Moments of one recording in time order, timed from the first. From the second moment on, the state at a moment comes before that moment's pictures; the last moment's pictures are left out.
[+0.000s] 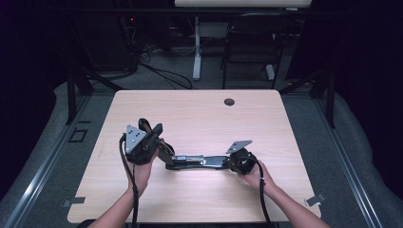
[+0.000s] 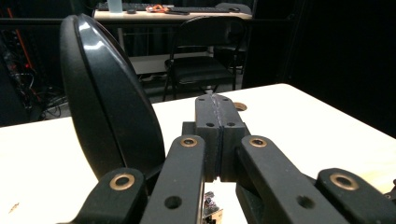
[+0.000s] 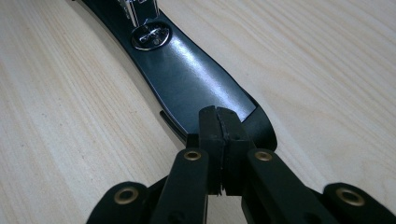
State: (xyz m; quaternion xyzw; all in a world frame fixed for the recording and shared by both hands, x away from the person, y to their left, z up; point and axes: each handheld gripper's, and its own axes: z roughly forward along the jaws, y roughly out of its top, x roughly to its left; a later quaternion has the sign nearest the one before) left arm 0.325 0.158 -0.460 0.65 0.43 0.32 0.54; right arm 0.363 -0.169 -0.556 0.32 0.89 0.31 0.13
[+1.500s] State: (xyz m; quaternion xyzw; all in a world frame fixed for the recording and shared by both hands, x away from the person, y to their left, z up) left arm 0.324 0.181 -0.464 0.69 0.45 0.22 0.52; right arm 0.365 -0.170 -0.555 0.31 0.89 0.31 0.12
